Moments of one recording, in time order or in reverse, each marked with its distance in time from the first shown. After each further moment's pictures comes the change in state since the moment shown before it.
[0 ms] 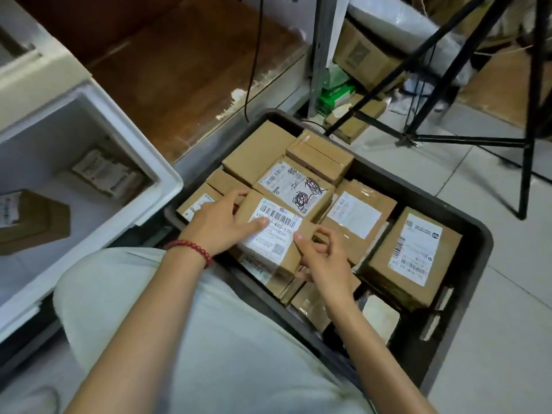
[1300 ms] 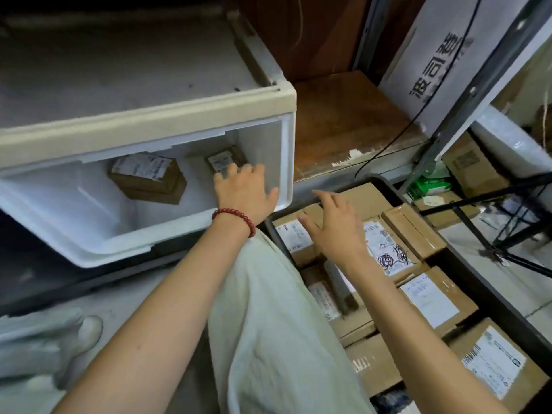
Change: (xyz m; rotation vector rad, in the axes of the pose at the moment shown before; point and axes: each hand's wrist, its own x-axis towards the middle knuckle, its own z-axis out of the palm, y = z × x) left_hand -0.046 -0.073 -0.093 0.441 0.618 -0.301; right_hand 0.010 -0.089 0.142 -1.235 -0.288 -0.828
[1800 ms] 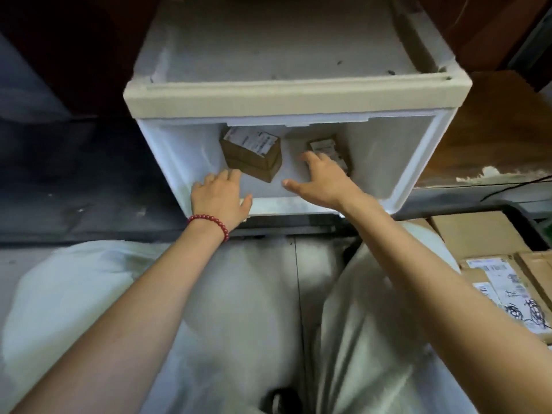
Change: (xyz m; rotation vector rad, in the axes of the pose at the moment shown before) left_hand -0.068 -0.191 0.018 0.066 -0.068 -0.385; right_hand 0.070 -0.178 0.061 0.084 -0.418 -0.368
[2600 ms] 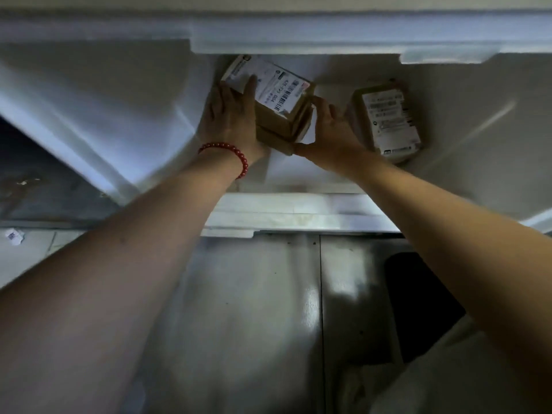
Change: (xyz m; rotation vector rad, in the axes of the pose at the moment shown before) left_hand 0.187 -0.026 0.104 -0.096 -0.001 -0.032; right_hand 0.180 0.037 0.089 0.032 -0.044 -0.001
